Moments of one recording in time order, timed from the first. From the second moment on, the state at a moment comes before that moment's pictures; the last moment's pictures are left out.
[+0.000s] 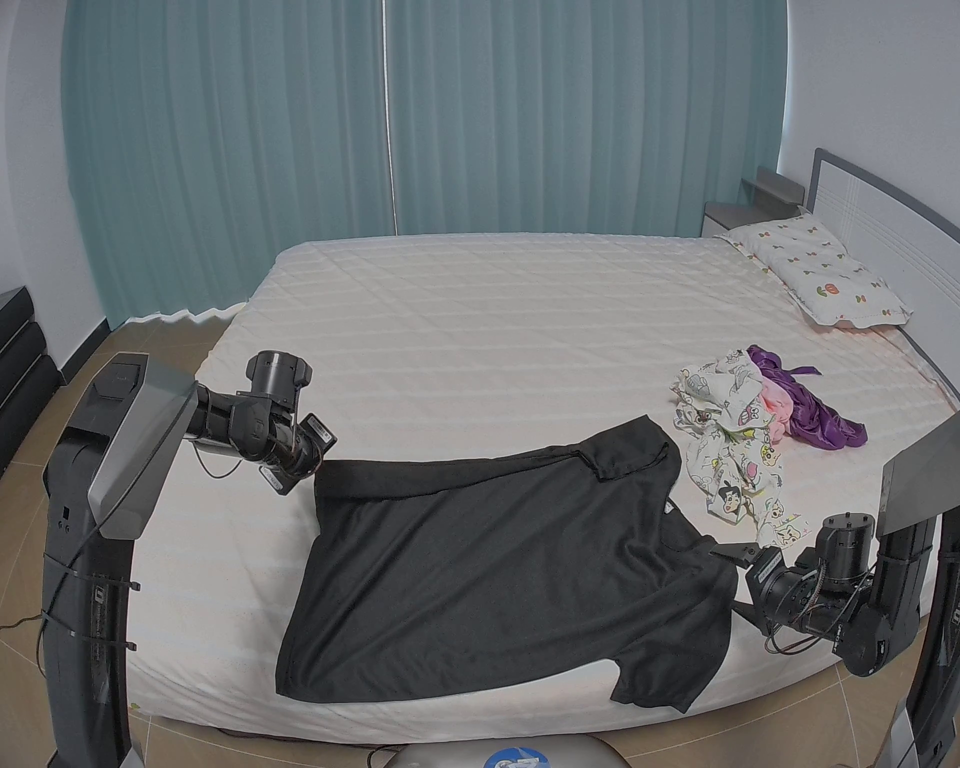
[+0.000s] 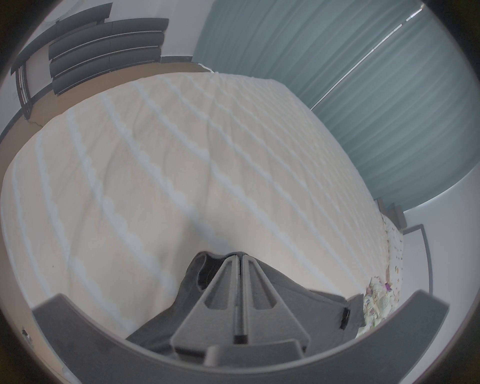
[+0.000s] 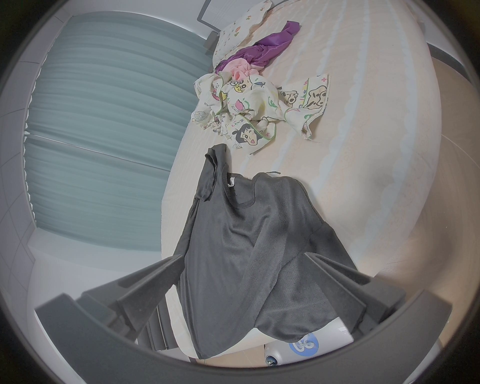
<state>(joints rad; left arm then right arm) -0.11 2.51 -1.79 0.08 0.04 -0.90 0.11 2.25 -0.14 -1.55 0.20 1.10</state>
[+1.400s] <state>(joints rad) 0.06 2.65 -2.00 -0.02 0.04 -1.01 0.11 2.24 -0.13 -1.55 0.20 1.10</state>
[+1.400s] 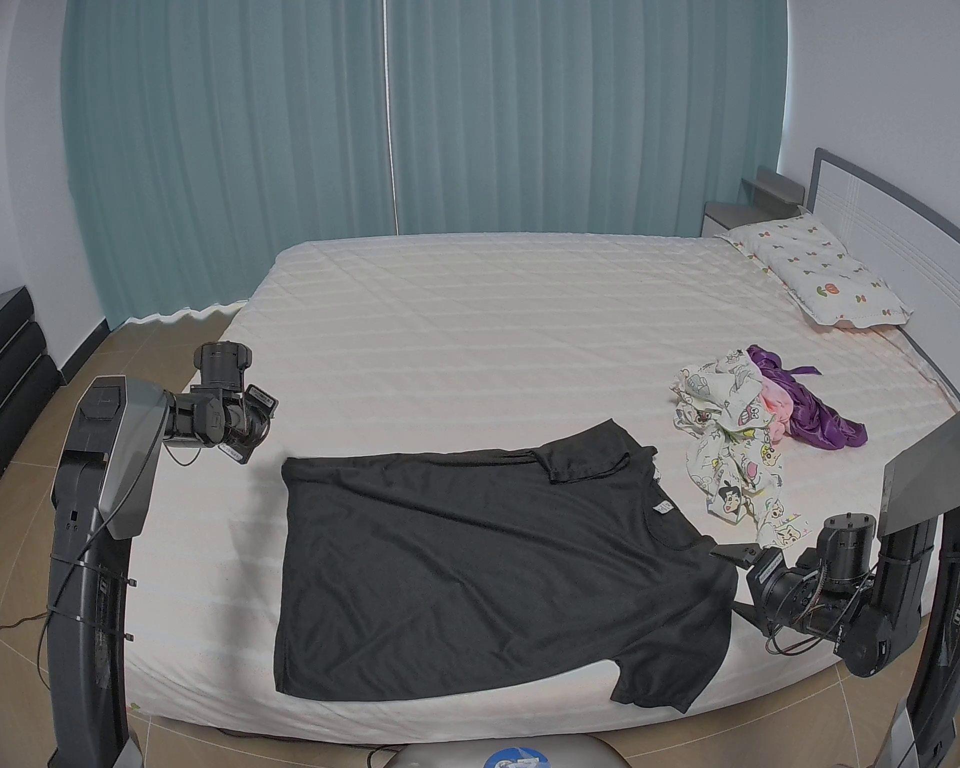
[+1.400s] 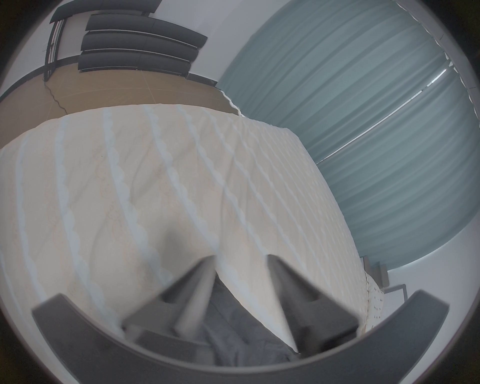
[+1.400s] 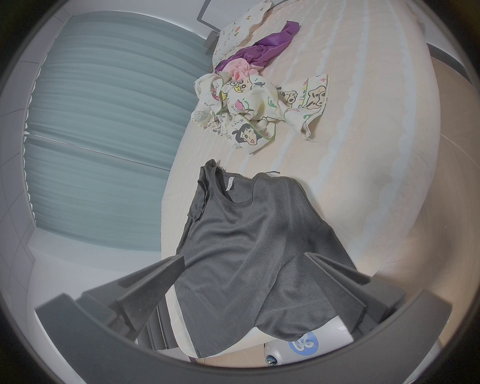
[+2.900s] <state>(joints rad) 0.08 1.89 -0.61 -0.57 -0.50 -1.05 0.33 2.13 -1.10 -0.64 -0.05 0.95</state>
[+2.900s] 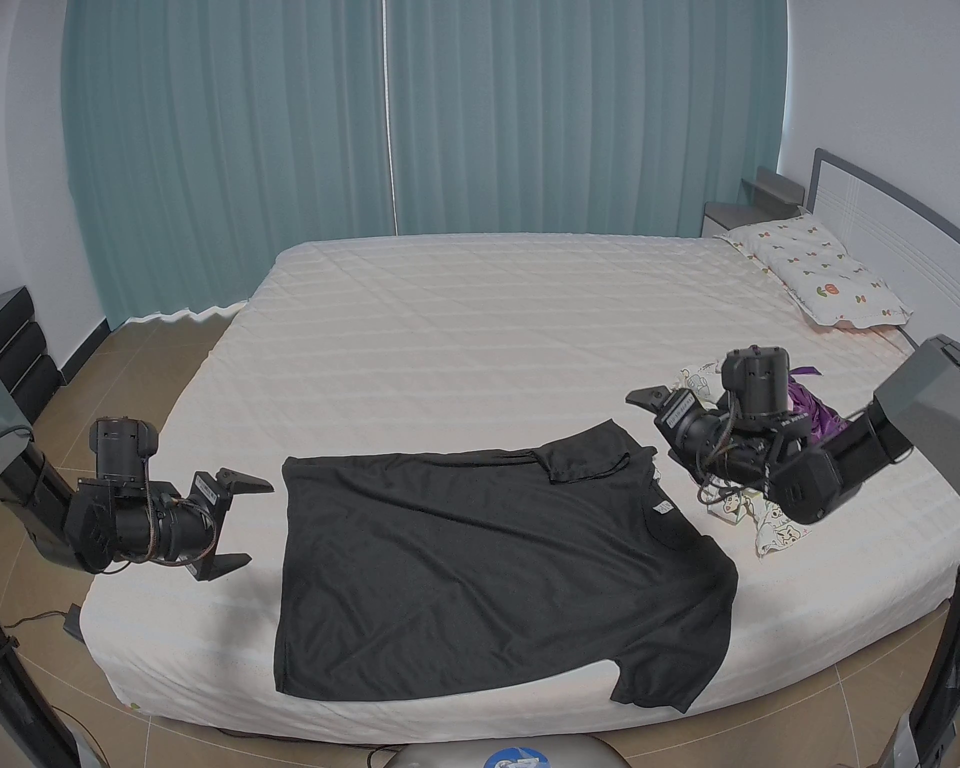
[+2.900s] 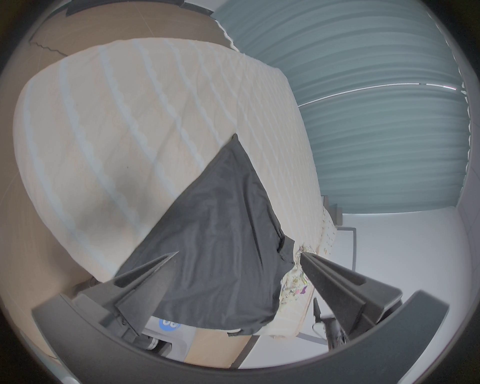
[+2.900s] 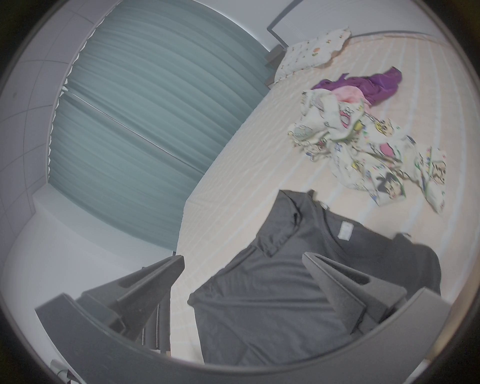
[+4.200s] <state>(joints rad) 0.02 1.87 -0.46 -0.66 -0.58 -1.07 0.19 2.63 -1.66 -0.37 -0.14 0.77</state>
